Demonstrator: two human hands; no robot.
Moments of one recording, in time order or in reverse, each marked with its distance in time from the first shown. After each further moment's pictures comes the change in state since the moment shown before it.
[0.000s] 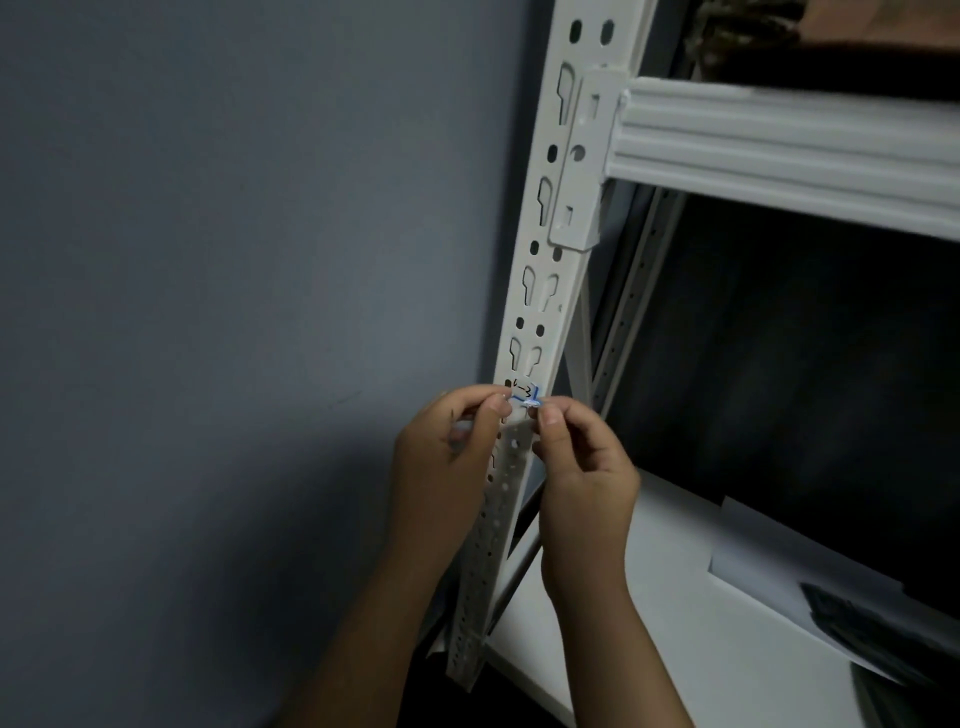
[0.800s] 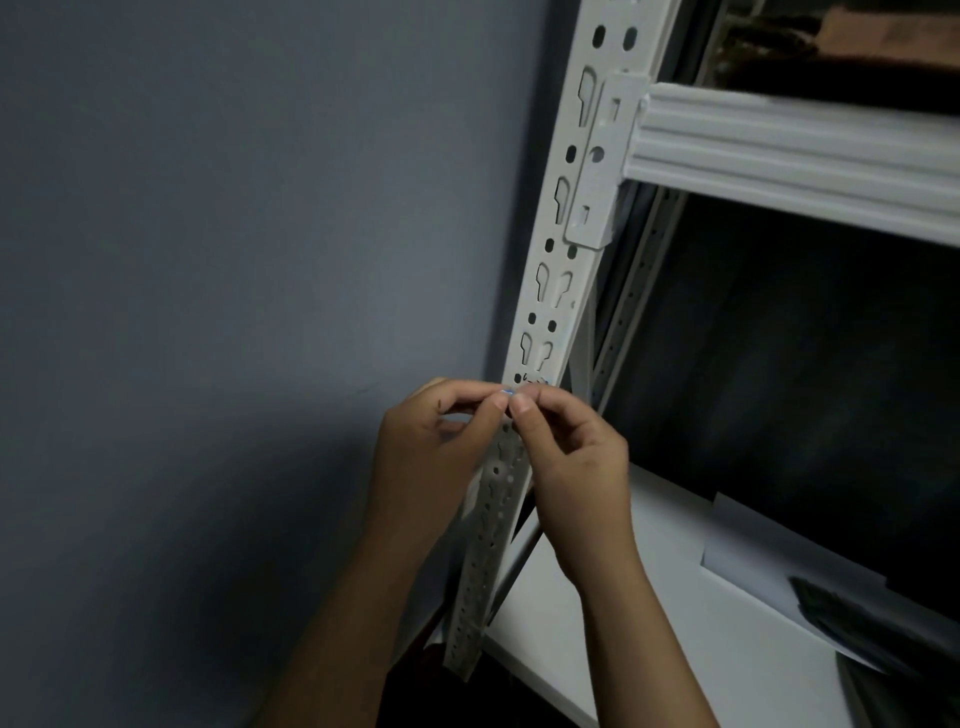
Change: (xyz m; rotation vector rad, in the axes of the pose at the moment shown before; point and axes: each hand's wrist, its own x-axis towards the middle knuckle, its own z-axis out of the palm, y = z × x) left_hand 0.000 0.008 -0.025 -0.087 -0.039 0.083; right_hand -0.004 -0.017 0.004 -0.151 -0.268 -0.024
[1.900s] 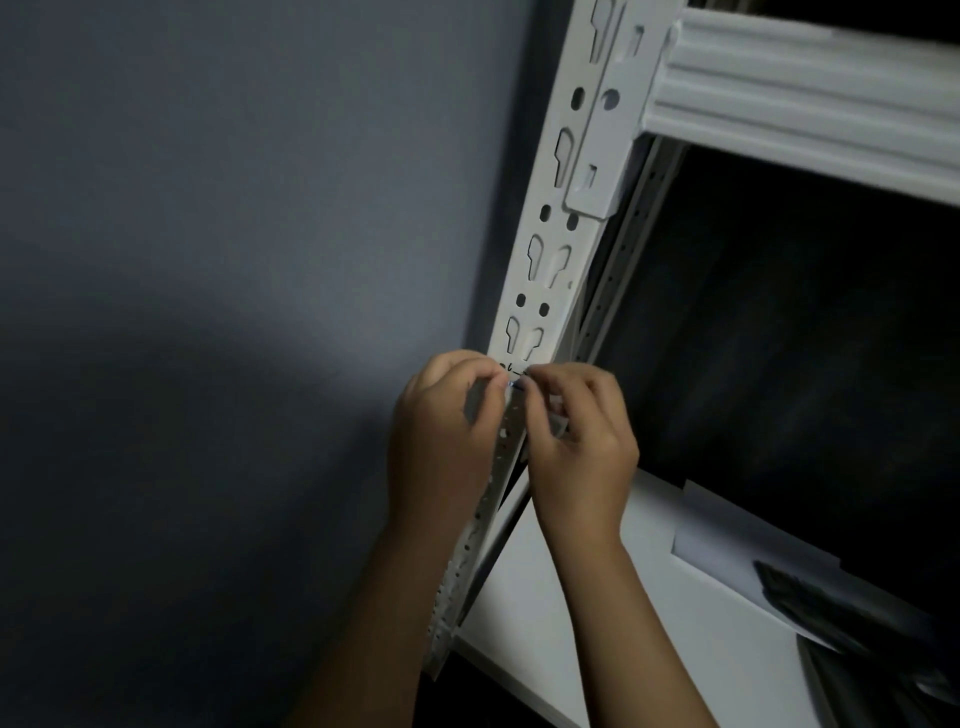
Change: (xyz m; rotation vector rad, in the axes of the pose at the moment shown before) left_hand 0.025 -0.059 0.043 0.232 0.085 0.109; right_hand 0.039 0.059 -0.012 -0.717 0.342 -0.593
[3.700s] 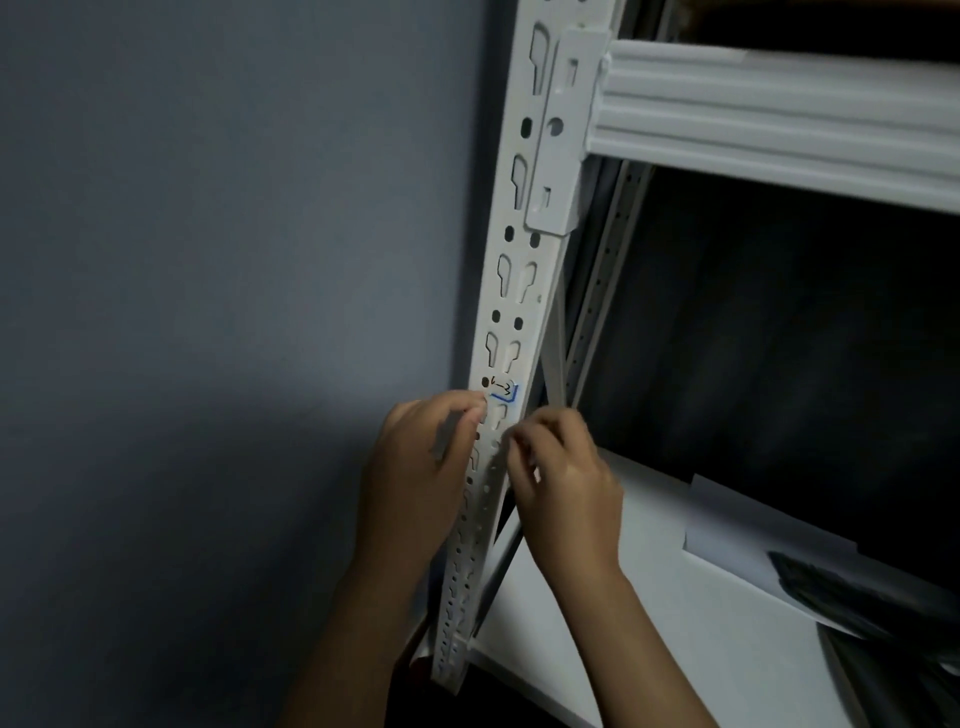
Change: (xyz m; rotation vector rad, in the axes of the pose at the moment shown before) left_hand -0.008 -0.001 -0.018 0.067 -0.145 -0.051; right_hand -0.019 0.010 -0.008 -0.262 -0.200 -0.066
